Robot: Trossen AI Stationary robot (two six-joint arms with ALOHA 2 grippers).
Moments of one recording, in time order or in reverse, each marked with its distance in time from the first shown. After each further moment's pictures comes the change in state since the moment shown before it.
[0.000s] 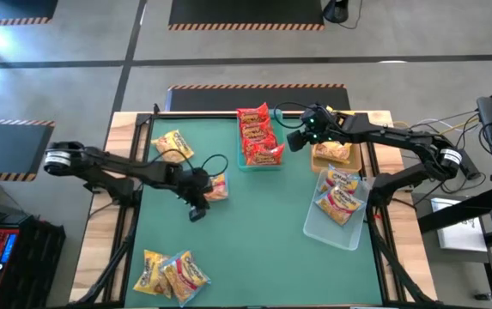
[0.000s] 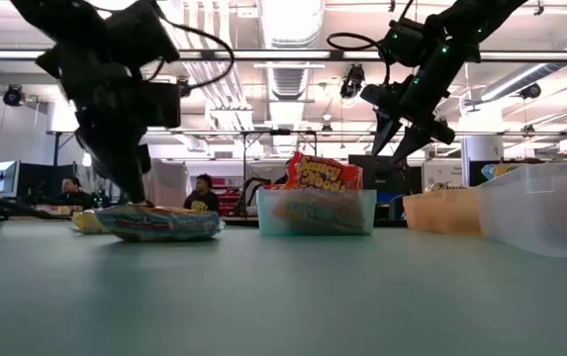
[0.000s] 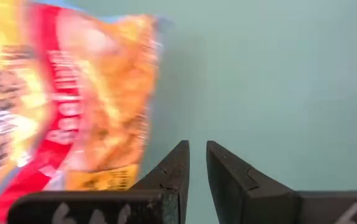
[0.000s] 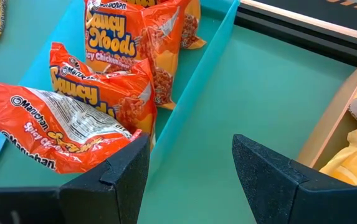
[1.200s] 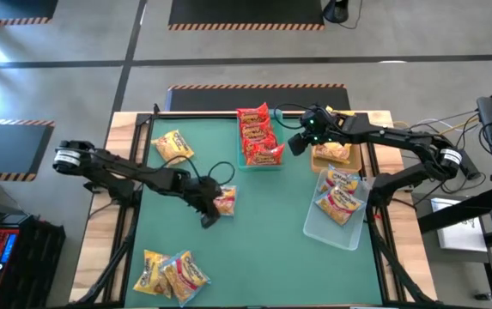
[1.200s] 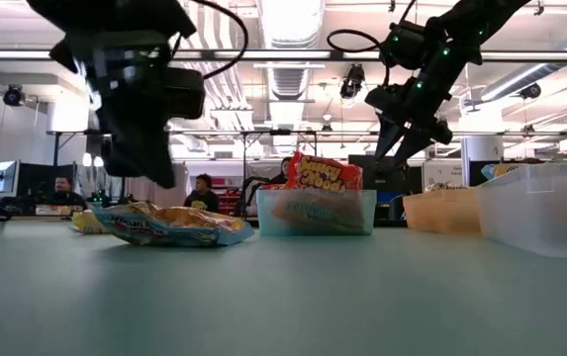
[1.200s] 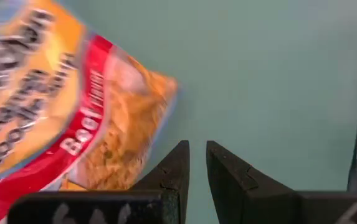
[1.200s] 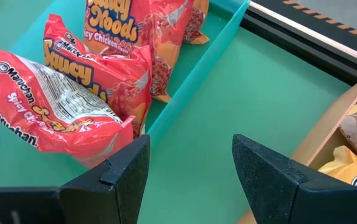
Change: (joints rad) left arm -0.106 0.109 0.087 0.130 -0.006 -0.248; right arm 0.000 0.000 -0.015 0.000 0.000 -0.149
